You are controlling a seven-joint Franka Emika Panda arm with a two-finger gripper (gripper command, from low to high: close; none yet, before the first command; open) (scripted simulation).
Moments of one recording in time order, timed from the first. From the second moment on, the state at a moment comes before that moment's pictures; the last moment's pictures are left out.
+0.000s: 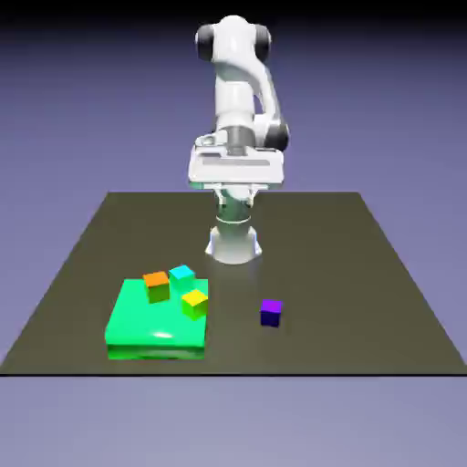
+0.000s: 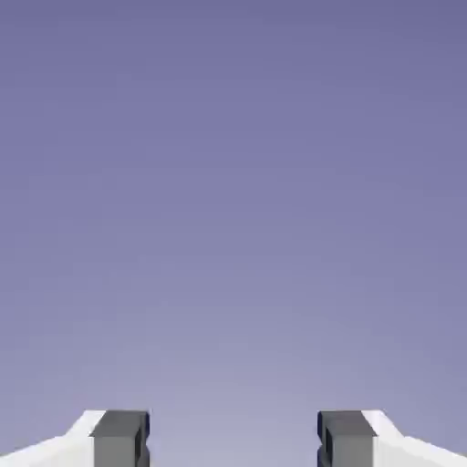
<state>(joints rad) 0.02 -0.53 0.00 -2.79 0.01 2.99 0.75</state>
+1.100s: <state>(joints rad) 0.12 0.35 0.06 -2.41 0.24 2.24 0.99</state>
